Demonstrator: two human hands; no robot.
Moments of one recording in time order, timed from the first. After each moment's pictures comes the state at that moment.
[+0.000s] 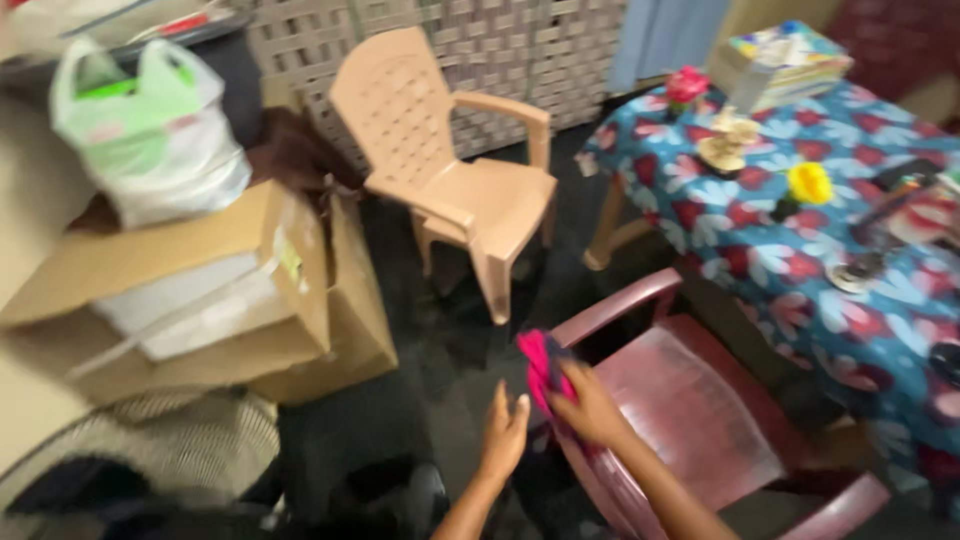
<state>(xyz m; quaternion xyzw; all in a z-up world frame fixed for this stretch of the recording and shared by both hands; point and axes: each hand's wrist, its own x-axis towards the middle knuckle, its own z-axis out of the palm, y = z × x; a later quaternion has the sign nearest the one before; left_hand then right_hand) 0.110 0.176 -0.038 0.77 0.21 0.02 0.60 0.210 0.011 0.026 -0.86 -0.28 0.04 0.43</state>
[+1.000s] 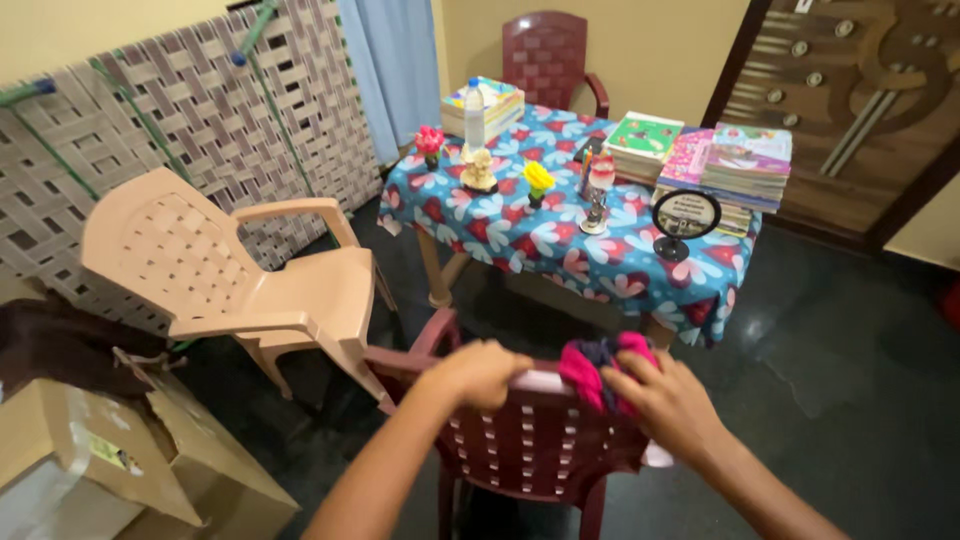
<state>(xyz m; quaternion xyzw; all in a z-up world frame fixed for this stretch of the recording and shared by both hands) 0.195 0.110 0.257 0.86 -0.47 -0.18 0.08 0.044 -0.161 0.245 -0.95 -0.18 -0.24 0.01</state>
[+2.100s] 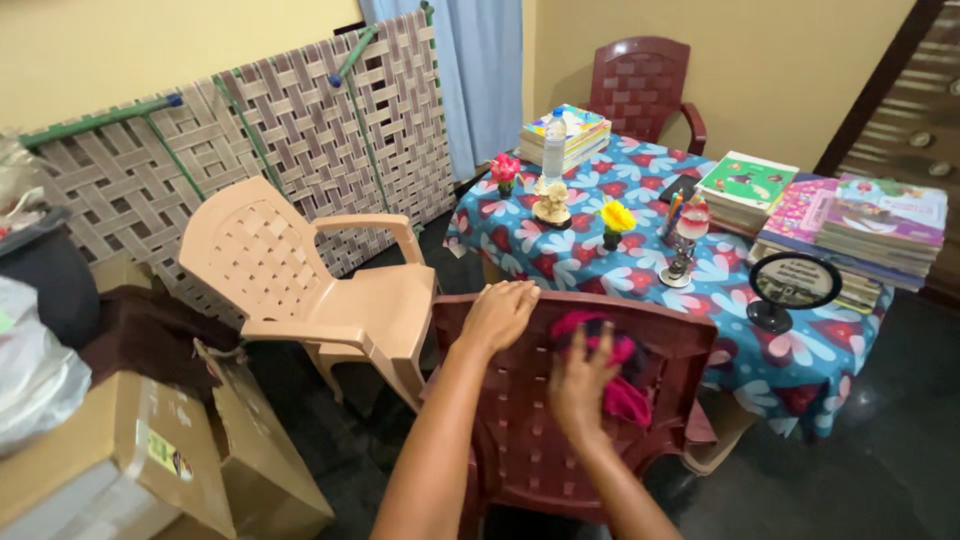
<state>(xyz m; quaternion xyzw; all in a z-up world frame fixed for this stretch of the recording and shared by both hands) 0.385 0.105 0.204 0.91 -0.26 0.11 0.31 0.279 -0.040 0.108 -0.90 0.08 -0.34 0.24</state>
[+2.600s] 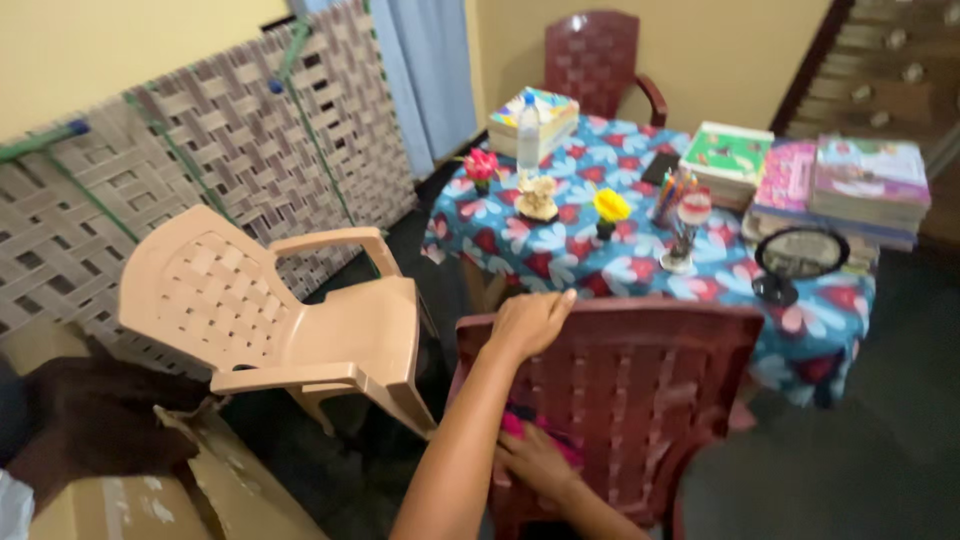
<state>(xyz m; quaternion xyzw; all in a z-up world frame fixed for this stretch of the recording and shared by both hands) 0.412 0.101 0.230 0.89 -0.33 0.03 0.31 0.290 0.042 -0.079 -0.94 -0.30 -0.12 0.12</state>
